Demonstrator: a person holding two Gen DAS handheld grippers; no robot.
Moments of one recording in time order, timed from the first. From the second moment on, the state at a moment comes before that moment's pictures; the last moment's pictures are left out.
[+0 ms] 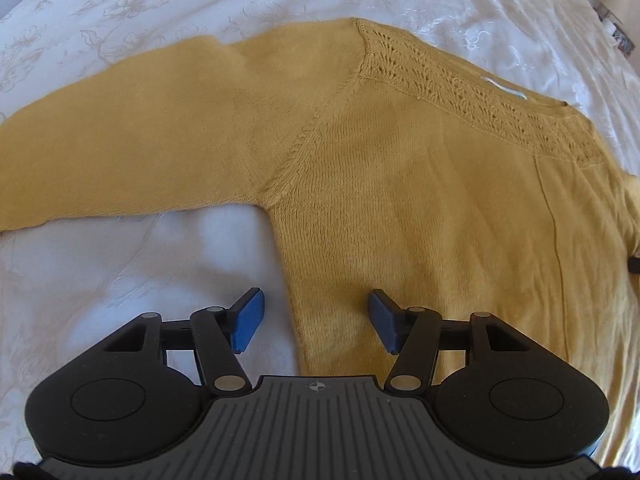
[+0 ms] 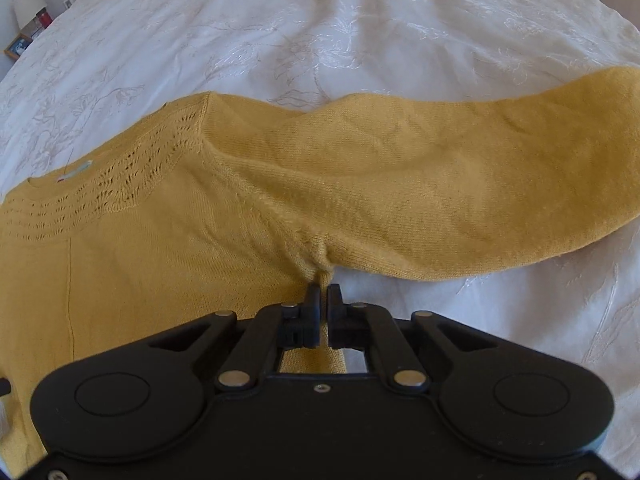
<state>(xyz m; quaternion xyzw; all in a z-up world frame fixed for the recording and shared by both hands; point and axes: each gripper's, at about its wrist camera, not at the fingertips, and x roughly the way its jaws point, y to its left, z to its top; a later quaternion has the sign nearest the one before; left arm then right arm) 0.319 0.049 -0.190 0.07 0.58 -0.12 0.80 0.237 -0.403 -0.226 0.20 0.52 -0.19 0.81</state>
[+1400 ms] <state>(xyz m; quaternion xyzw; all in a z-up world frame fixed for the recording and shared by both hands) 0.180 0.068 -0.202 0.16 0.61 -0.14 0.76 0.043 -0.344 -0.225 0.24 0.58 -0.16 0.76</state>
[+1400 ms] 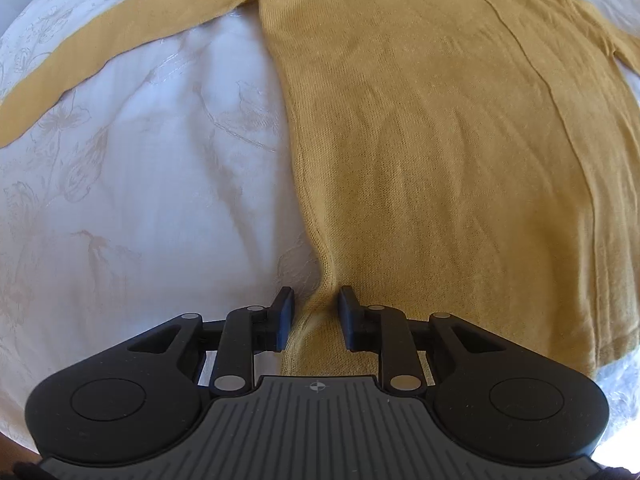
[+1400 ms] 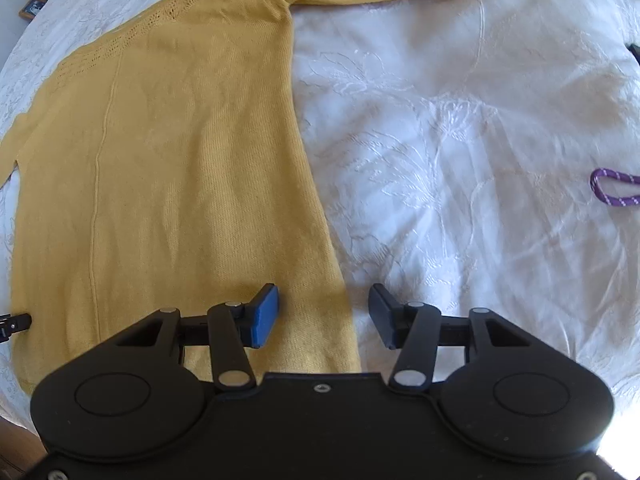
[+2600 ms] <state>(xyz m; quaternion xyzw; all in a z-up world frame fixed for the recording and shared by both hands) 0.163 -0.058 -0.102 0.06 0.55 -0.10 0.83 0.116 -0.627 -0.110 0.18 0.45 -0.24 0.84</state>
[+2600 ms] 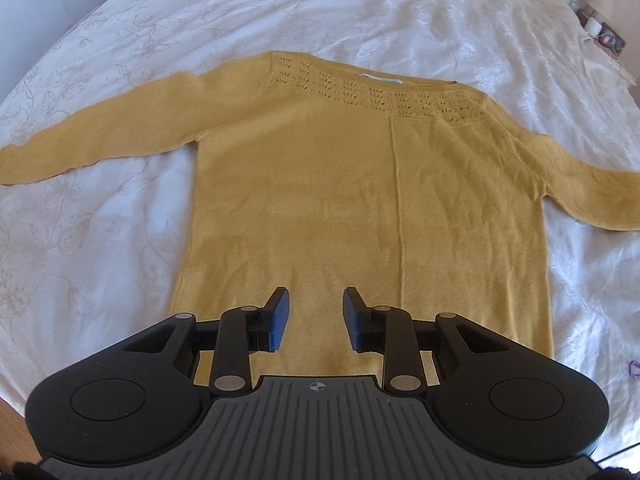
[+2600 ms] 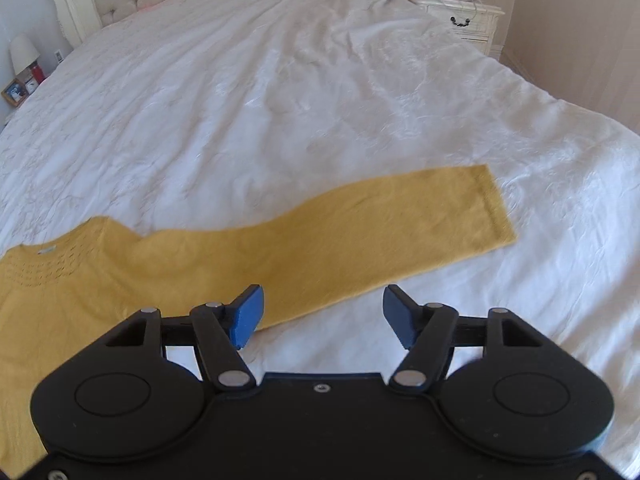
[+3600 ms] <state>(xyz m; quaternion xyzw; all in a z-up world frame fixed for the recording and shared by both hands) 0.129 -0.139 -0.093 0.10 0.57 -0.09 0.81 0.120 -0.756 -0.134 0.20 0.47 -0.20 0.83</state>
